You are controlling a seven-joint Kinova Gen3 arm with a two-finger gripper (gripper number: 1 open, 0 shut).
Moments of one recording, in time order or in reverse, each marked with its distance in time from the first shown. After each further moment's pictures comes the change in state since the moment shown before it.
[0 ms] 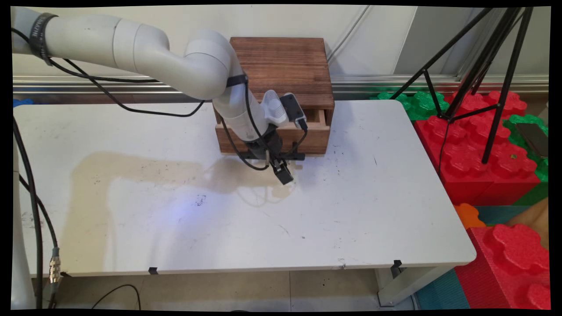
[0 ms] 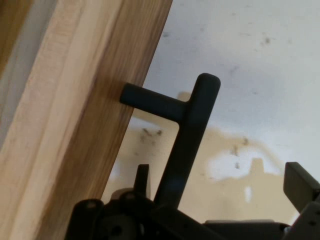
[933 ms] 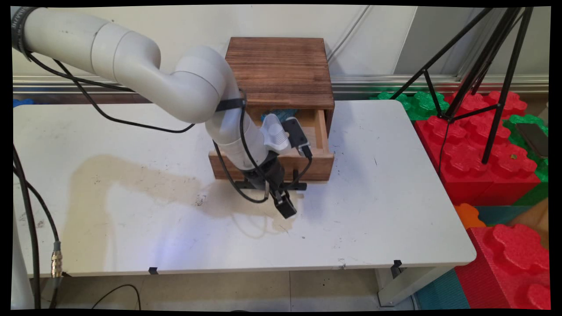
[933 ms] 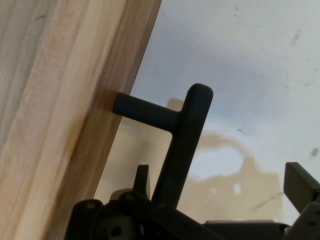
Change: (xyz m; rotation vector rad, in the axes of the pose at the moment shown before) arm -0.015 0.071 -0.021 -0.100 -0.021 -0.019
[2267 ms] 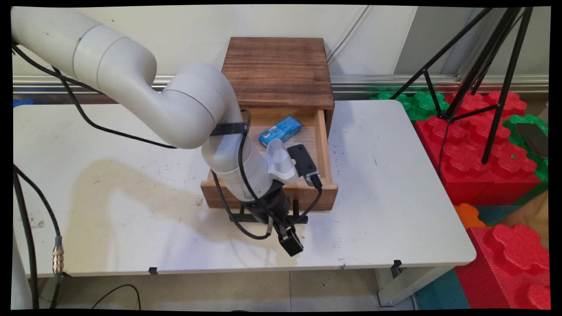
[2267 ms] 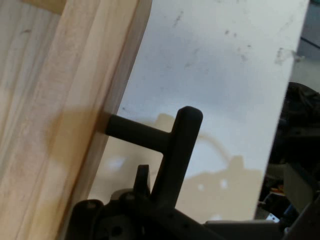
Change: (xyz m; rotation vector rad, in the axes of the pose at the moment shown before) arm -0.008 0.066 -0.013 -0.093 -0.025 -0.020
